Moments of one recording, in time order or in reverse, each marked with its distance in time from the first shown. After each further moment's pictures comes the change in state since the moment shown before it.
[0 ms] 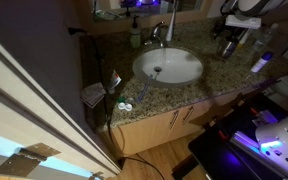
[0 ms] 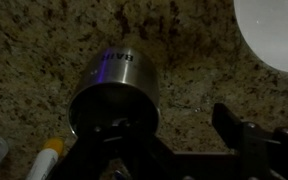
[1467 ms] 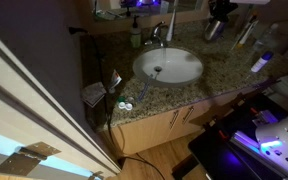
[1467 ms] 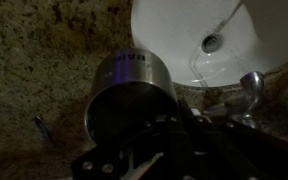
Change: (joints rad) arm 0.145 -0.300 0.125 -0.012 0.050 -0.145 -0.119
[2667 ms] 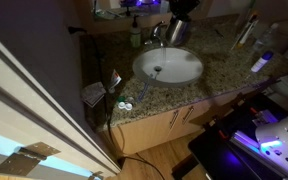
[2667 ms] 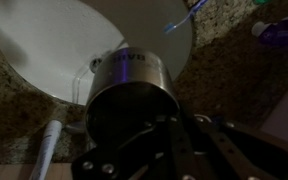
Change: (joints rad) arm 0.209 0.090 0.170 0.194 0.231 -0.086 -0.172
